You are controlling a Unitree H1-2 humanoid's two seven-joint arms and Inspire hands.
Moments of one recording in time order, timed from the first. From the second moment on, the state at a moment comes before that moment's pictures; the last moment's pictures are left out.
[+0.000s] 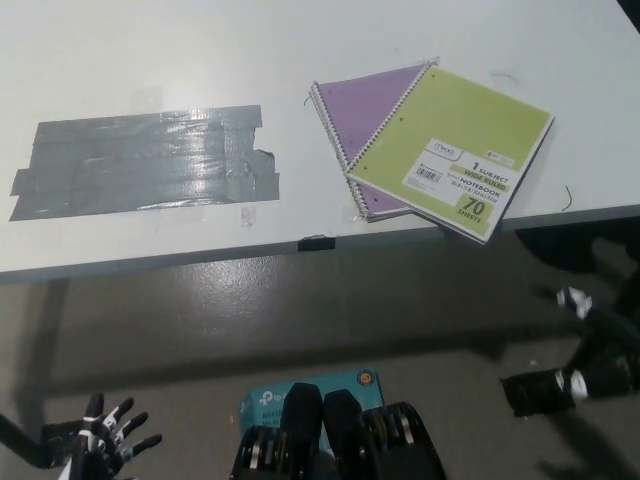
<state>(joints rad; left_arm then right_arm) 0.20 0.23 0.07 -0.23 -0.30 0.45 -0.06 -0.29 -0.68 0.28 -0.32 -0.26 0.45 0.47</state>
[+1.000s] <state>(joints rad) 0.22 0.27 0.00 -0.25 -0.30 0.46 -0.03 -0.99 -0.32 0.31 0.34 -0.52 0.45 0.31</state>
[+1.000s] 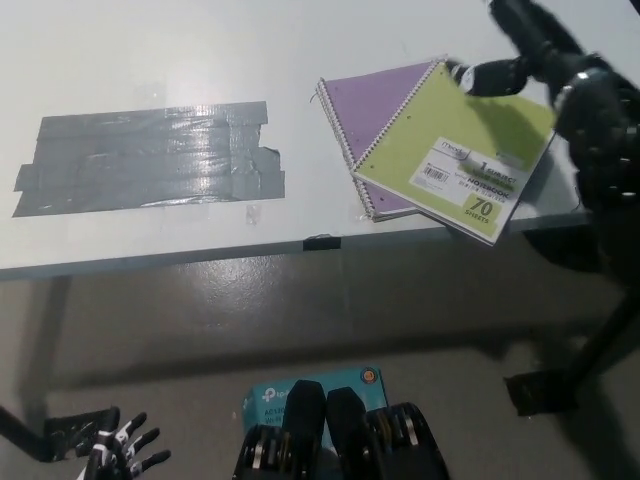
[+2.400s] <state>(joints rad) 0.21 0.28 -0.10 -0.26 -0.10 0.45 -0.06 -0.89 0.02 0.09 0.77 -0.86 0.46 -0.10</state>
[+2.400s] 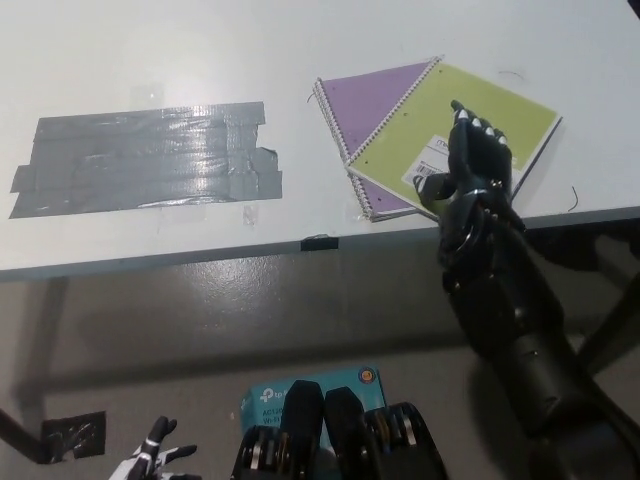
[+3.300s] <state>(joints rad) 0.22 0.28 -0.07 -0.25 -0.14 0.45 -0.16 -0.76 -0.01 0.12 0.72 -0.79 0.44 -0.14</state>
